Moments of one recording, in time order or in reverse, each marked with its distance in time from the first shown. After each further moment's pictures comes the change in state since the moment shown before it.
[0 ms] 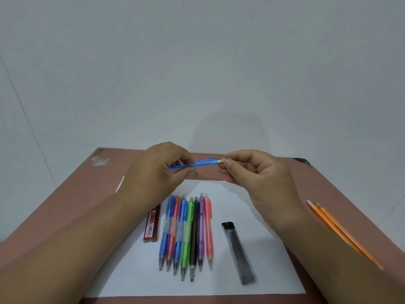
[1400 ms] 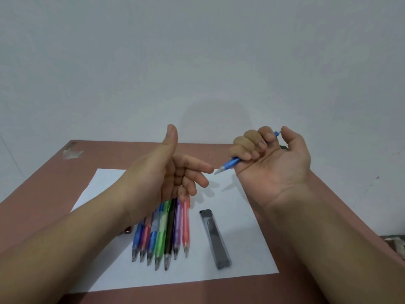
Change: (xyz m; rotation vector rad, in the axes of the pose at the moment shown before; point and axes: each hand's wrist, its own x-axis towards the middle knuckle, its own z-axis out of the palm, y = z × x) left_hand -0.001 0.071 0.000 -1.131 -0.480 -0.699; right_hand 0.011 -0.016 -0.028 1.242 0.030 0.237
